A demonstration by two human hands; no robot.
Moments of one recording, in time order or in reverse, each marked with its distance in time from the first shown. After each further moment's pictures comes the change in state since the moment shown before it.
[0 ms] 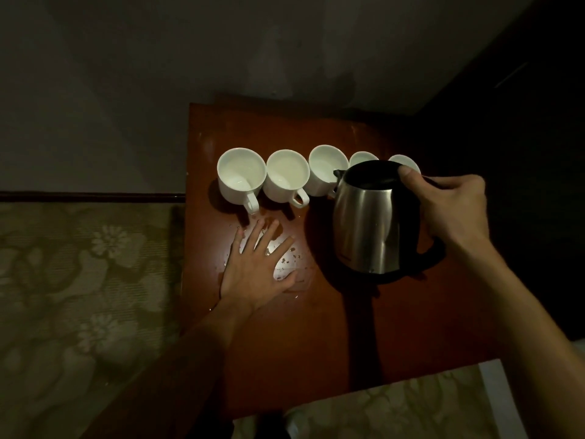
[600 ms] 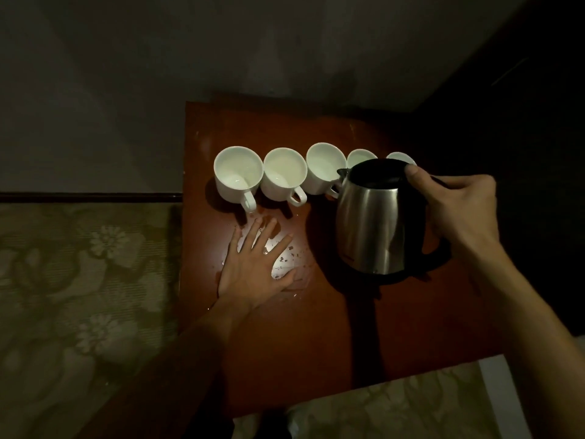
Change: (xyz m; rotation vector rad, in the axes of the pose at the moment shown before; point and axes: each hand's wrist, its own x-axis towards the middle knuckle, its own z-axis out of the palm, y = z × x) left_hand 0.000 0.000 -0.003 -0.007 -0.002 -0.002; right_hand -0.004 0.004 -0.011 0.036 -0.007 -0.035
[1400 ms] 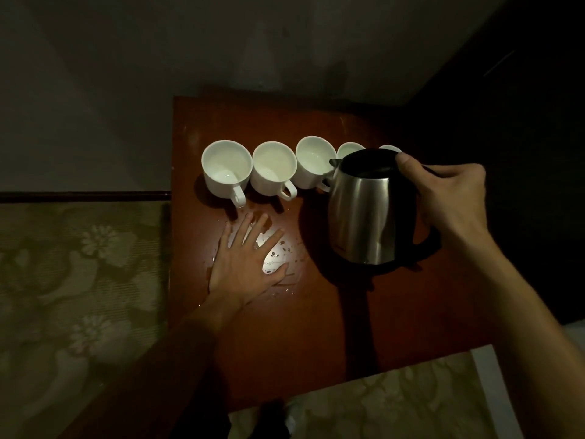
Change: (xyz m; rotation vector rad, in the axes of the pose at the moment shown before) left_hand 0.000 0.000 0.000 0.009 -0.014 -0.002; right_hand 0.000 -0.004 0.000 0.014 0.031 0.013
